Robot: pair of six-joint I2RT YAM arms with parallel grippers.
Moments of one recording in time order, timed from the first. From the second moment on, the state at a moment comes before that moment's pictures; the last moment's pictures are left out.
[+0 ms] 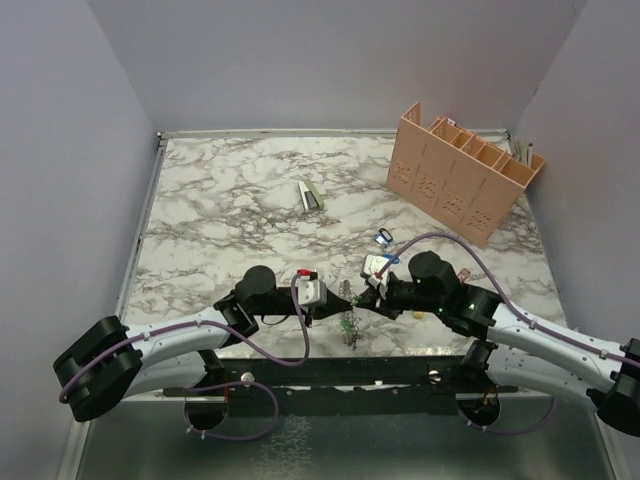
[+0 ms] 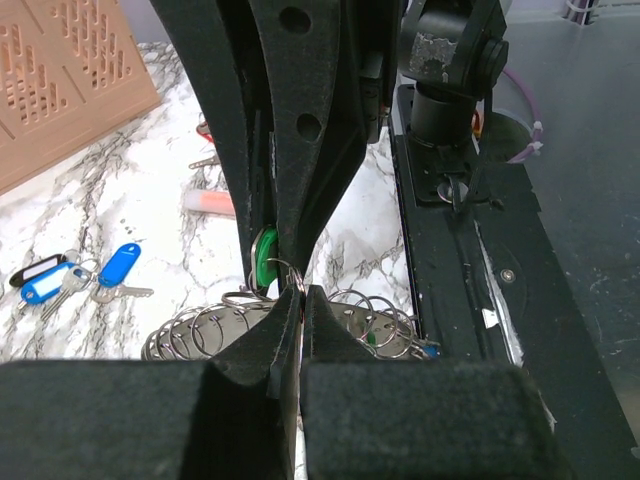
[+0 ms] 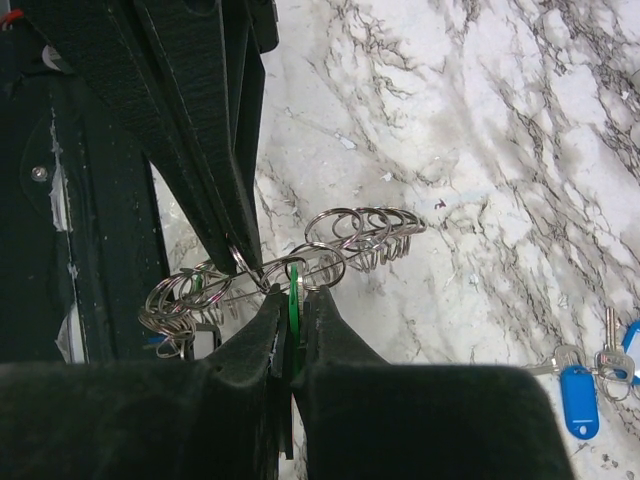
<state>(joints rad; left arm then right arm) -0.93 1.07 0.31 0.72 0.64 0.09 0.93 0.86 0.56 -0.16 -0.30 -0.24</state>
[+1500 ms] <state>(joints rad) -0.92 1.16 0.36 0.71 0.74 0.07 0.93 0.88 0.64 -0.32 -0.30 -0.26</state>
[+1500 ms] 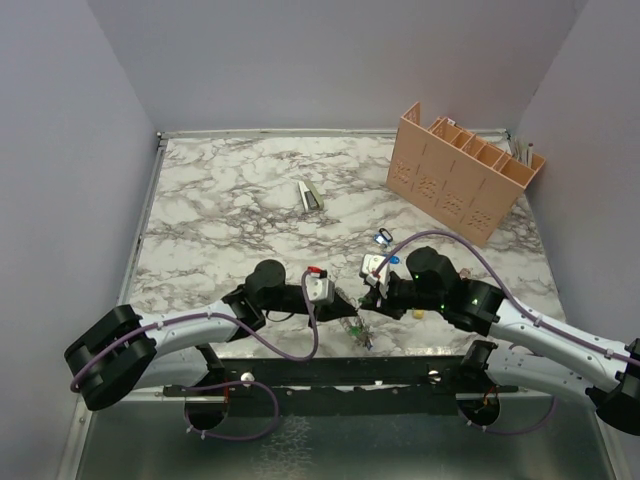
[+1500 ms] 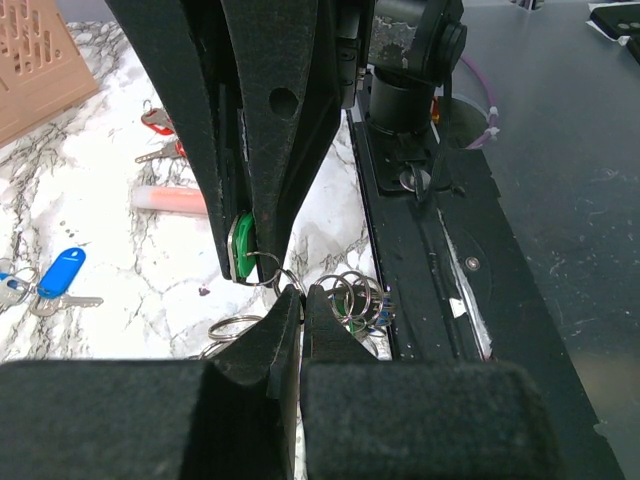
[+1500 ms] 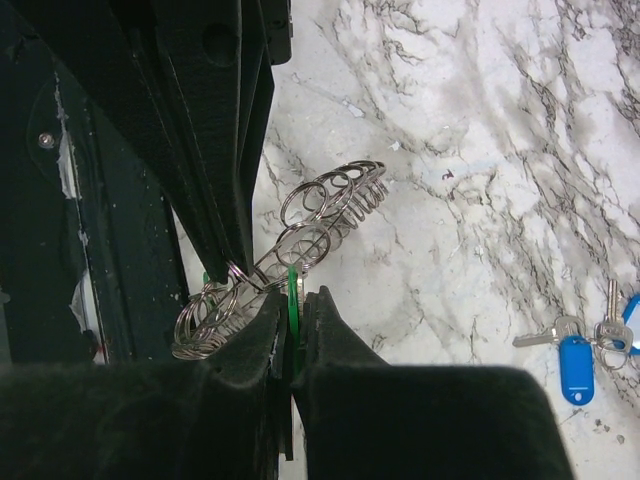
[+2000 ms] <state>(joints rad) -0.94 1.17 0.39 0.66 0.74 0.08 0.94 0.88 0.67 -0.37 -0.30 -0.26</state>
